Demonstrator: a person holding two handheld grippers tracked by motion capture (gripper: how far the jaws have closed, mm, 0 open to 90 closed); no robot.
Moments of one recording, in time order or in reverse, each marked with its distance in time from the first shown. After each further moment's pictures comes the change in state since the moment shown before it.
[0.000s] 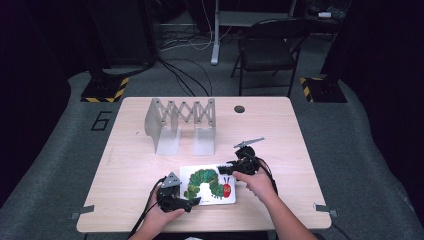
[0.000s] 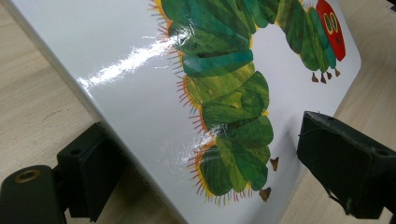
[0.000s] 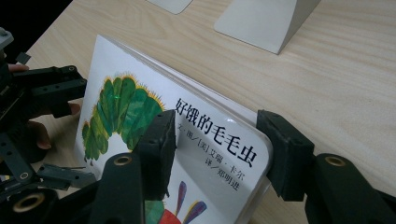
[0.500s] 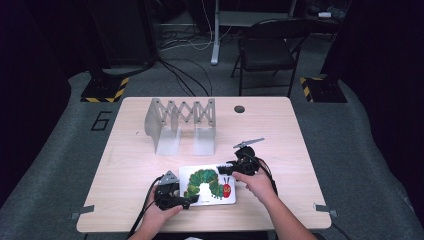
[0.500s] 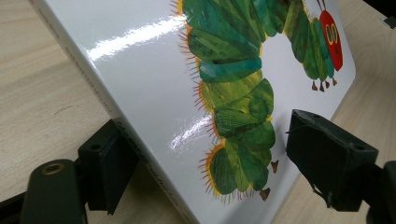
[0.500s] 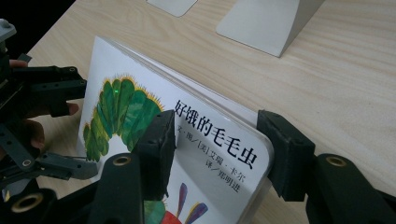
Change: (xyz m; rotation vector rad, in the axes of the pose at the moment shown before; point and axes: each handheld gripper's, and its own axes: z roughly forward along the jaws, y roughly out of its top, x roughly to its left) left arm 0.003 0.004 -0.006 0.008 -0.010 -0.054; right arm 0.004 0.000 -0.002 -0.008 -0.005 -0.002
